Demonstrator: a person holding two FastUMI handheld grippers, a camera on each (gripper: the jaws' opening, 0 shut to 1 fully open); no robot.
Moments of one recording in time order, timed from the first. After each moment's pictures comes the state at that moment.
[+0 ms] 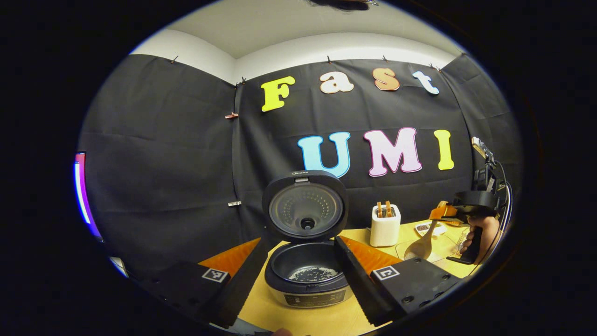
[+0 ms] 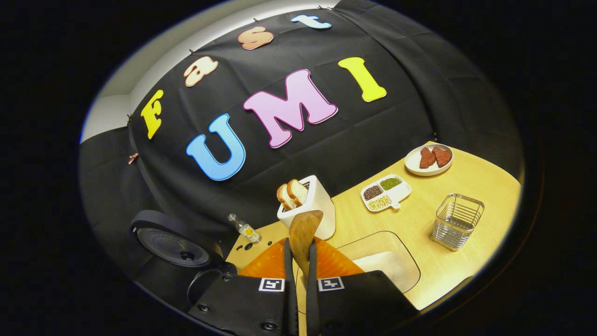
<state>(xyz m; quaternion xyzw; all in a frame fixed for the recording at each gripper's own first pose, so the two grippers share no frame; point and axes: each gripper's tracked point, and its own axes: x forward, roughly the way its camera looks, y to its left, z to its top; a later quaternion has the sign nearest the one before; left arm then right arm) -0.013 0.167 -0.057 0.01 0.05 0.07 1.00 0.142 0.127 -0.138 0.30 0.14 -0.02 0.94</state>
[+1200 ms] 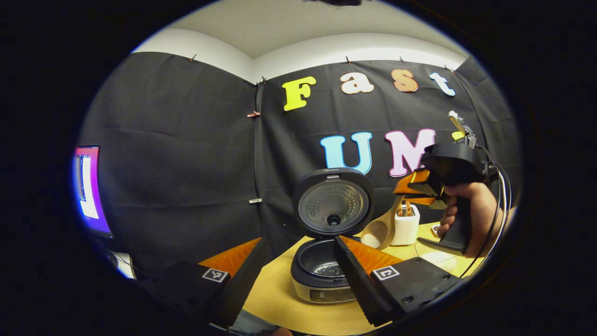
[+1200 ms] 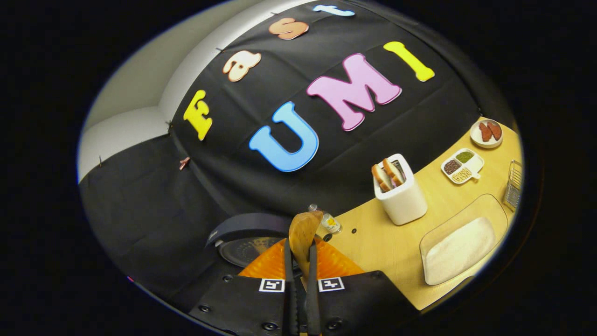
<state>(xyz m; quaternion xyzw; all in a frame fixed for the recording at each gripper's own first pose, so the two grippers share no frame) -0.041 0.226 -0.064 0.00 0.05 0.14 0.99 0.144 0.339 -0.057 0.33 0.14 0.15 0.92</state>
